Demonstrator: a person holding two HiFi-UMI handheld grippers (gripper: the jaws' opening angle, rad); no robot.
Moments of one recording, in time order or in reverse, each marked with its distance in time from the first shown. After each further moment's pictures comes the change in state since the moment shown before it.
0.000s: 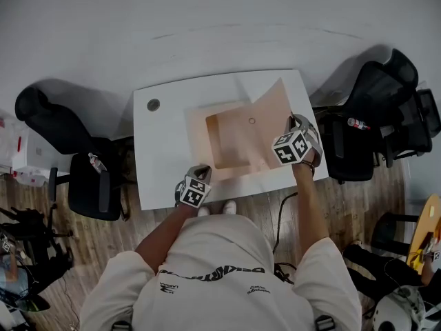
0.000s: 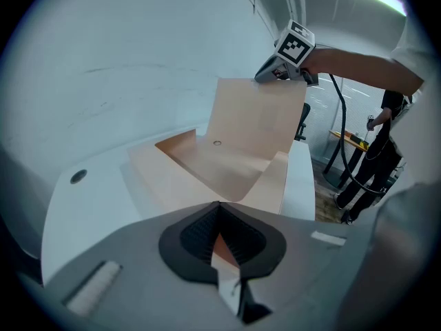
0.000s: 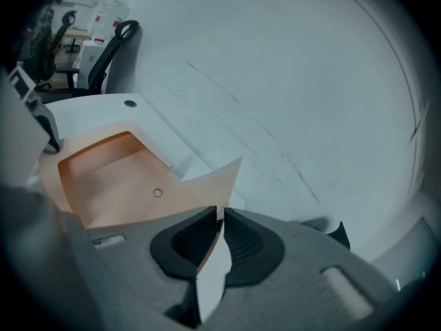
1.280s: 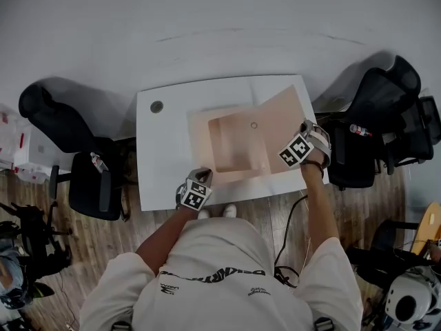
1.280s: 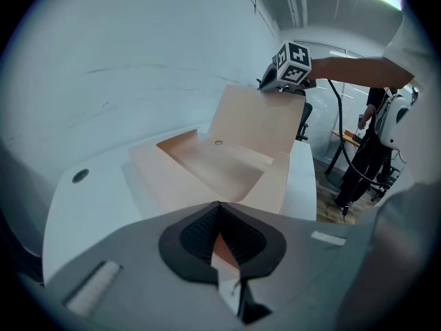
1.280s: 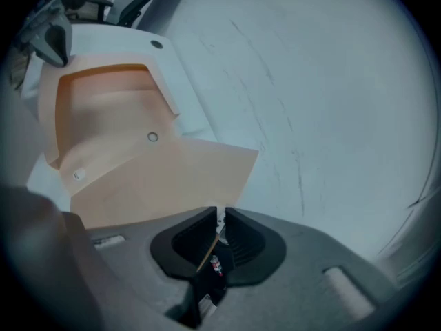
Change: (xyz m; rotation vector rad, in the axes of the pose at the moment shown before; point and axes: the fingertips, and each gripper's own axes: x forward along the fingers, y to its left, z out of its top) left arm 0.000 0.000 0.000 -0.008 0.003 0.015; right arm 0.040 -0.017 -0.060 -0.396 0.211 -0.087
